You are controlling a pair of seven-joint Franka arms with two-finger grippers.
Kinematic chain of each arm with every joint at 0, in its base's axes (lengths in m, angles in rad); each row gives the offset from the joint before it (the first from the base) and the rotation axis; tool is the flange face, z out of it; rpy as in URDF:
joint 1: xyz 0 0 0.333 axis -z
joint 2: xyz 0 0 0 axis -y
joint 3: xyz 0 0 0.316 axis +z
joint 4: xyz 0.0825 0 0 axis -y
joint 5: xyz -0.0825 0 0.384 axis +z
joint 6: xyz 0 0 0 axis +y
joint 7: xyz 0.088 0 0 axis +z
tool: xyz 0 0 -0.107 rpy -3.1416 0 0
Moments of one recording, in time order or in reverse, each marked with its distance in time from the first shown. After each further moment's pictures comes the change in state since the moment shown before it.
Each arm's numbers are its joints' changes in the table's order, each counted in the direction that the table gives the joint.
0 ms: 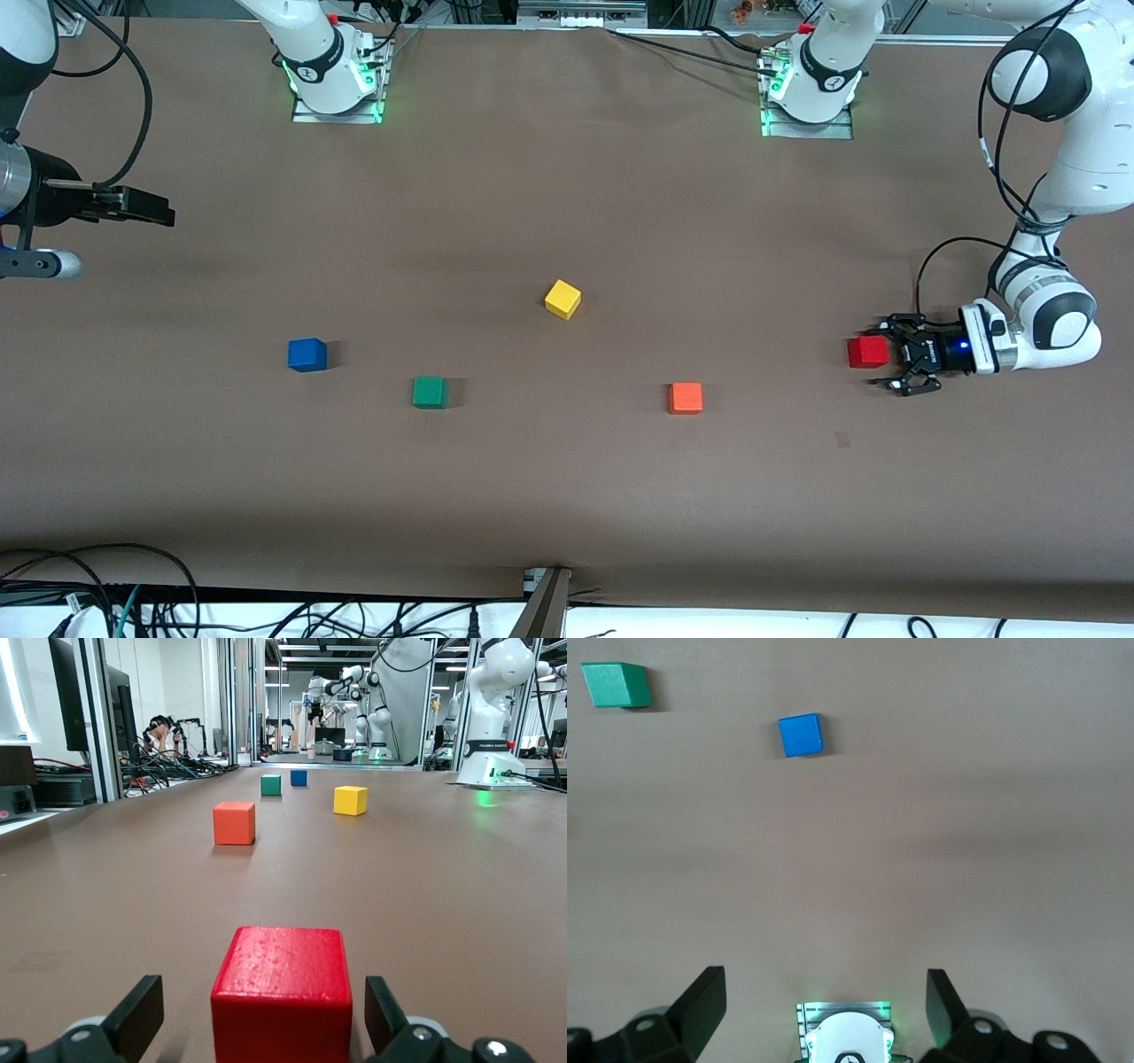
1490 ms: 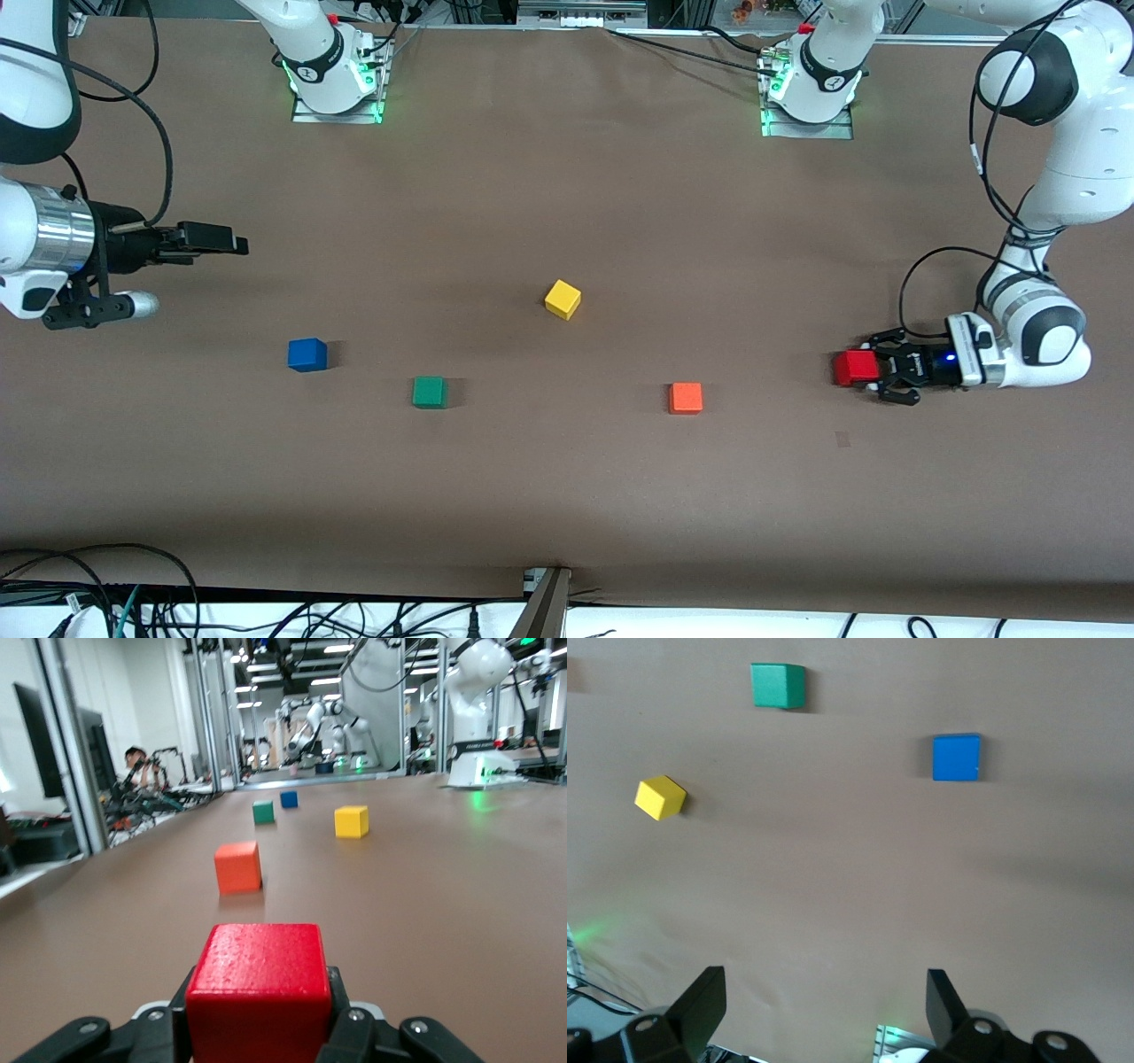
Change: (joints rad) left arm 0.056 -0.007 -0.079 0.054 -0.020 0.001 -0.028; right arm 0.001 -0.113 0.000 0.000 0.305 -0.072 0.119
